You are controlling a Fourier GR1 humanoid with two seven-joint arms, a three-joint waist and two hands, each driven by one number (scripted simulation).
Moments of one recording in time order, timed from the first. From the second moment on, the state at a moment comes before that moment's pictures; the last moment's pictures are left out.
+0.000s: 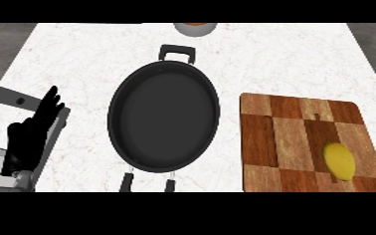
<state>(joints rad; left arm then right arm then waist) 0.00 0.50 -0.12 -1.50 0.13 0.24 0.09 0.52 -0.96 -0.11 -1.96 0.02 -0.25 0.47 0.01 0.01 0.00</state>
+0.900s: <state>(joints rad) 0.02 0.47 -0.07 -1.52 0.09 0.20 0.09 0.01 -0.94 0.16 -1.79 -0.08 0.17 0.96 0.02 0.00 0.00</state>
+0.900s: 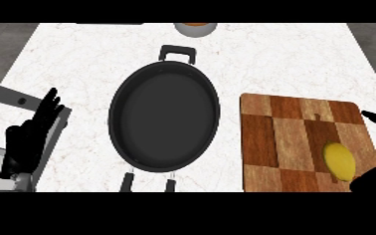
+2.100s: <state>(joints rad) 0.04 0.38 0.03 -1.54 0.00 0.12 0.12 -0.11 -0.68 0.15 -1.48 0.19 0.33 0.91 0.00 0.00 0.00</state>
